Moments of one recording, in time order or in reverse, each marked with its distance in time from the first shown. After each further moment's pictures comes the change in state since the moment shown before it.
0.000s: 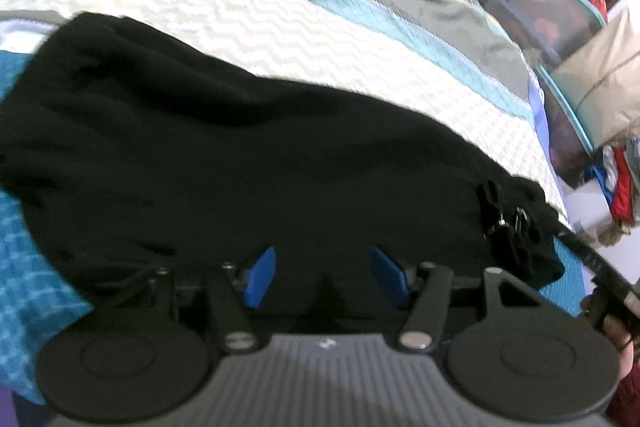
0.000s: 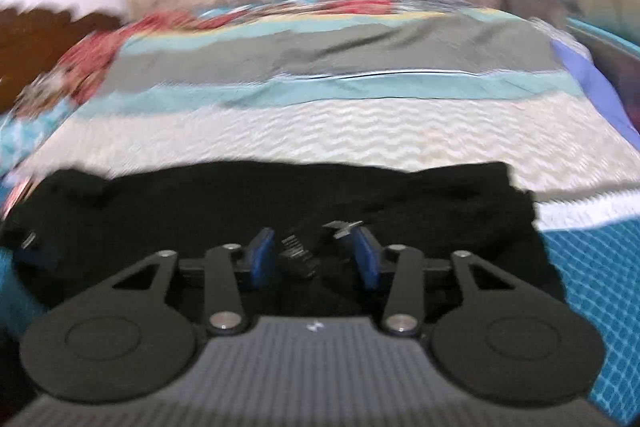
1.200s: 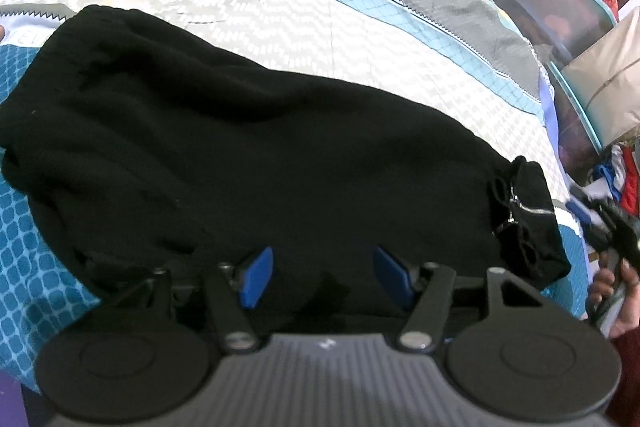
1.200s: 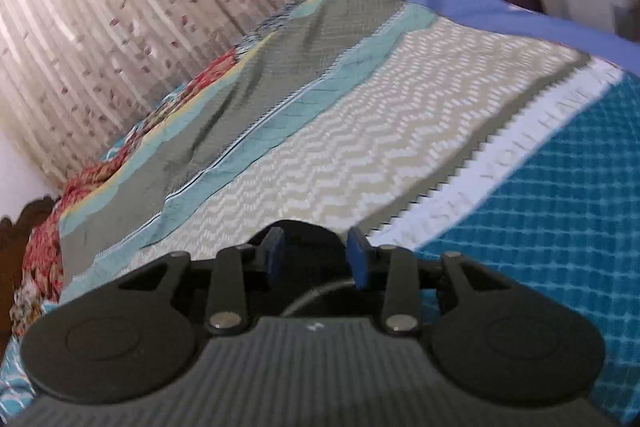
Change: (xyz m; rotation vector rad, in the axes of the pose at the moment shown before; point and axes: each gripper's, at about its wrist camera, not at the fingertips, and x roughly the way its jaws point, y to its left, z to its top) left arm 0.007 0.000 0.003 -0.008 0.050 0.026; right arm 0.019 -0.127 0.033 0.558 -0.071 -0.037
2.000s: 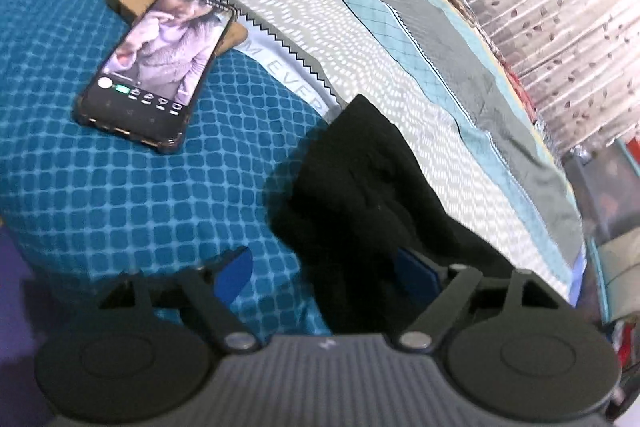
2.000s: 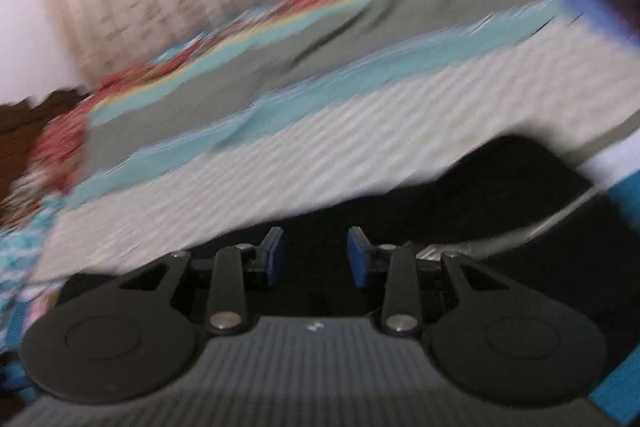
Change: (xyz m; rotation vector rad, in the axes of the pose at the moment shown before) left arm -0.086 0.174 -0.008 -0.423 -0.274 0.039; right arm 0.018 0.135 -0.104 -0.252 0.158 0.091
